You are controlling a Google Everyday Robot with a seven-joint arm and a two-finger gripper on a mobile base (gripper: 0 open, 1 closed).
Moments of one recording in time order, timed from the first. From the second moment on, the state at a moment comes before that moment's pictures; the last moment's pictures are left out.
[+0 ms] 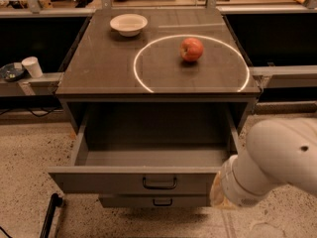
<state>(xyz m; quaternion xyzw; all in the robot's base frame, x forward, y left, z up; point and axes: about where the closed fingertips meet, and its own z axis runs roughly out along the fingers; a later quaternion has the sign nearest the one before) 0.350 -0.152 0.702 -0.68 0.72 0.05 0.11</state>
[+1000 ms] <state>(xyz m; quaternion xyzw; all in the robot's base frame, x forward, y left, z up) 0.305 -0.152 0.613 -0.69 0.72 0.09 0.05</state>
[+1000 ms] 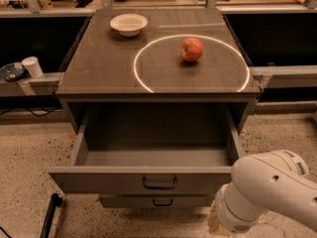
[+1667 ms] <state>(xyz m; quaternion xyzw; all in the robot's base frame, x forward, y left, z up) 0.357 -0.156 0.619 -0.70 0.70 0.06 0.12</state>
